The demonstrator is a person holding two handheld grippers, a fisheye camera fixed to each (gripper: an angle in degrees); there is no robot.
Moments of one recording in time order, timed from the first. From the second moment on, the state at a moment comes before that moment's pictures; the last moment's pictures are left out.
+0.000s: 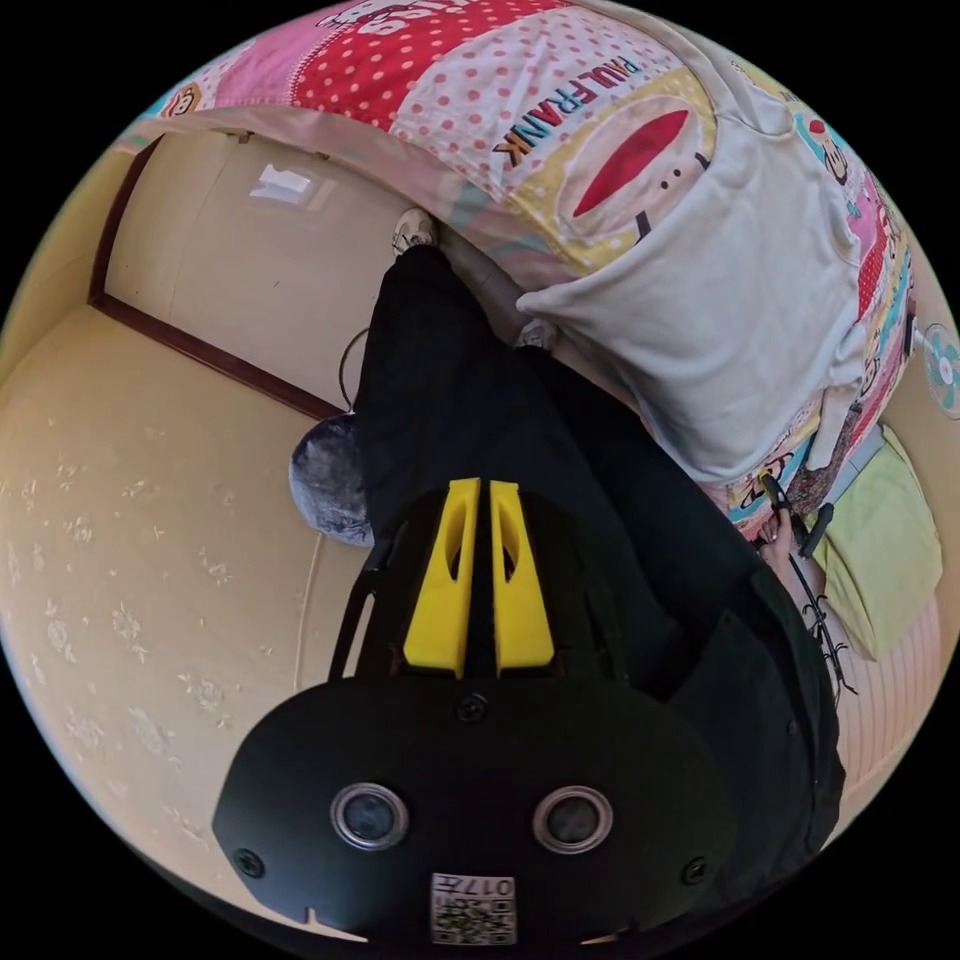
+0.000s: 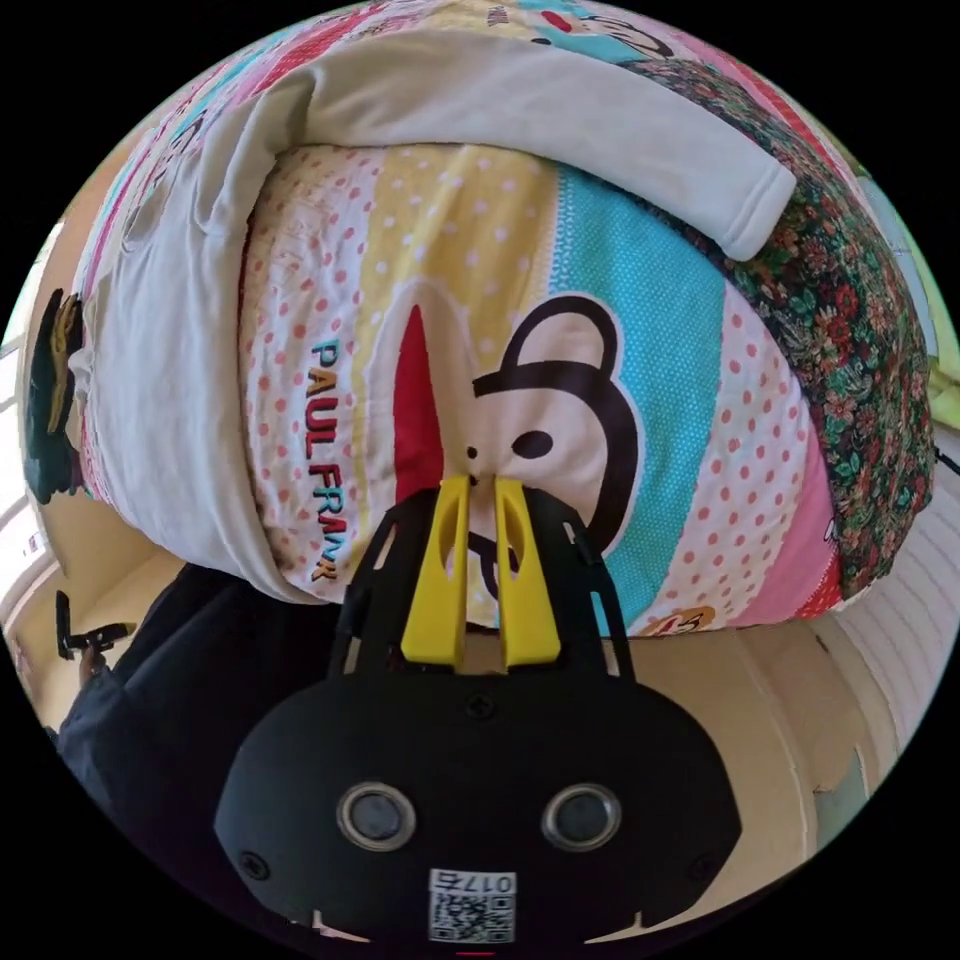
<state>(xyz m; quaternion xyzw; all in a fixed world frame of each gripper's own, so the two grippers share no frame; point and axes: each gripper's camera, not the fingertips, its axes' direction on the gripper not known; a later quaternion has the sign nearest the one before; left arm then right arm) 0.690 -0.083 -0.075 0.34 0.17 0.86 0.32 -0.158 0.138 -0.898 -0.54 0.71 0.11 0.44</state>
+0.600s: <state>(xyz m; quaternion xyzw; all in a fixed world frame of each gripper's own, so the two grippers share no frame) 0.680 -0.147 -0.100 0.19 0.36 0.85 0.34 -0.141 0.021 -1.001 0.05 0.55 0.30 0.78</state>
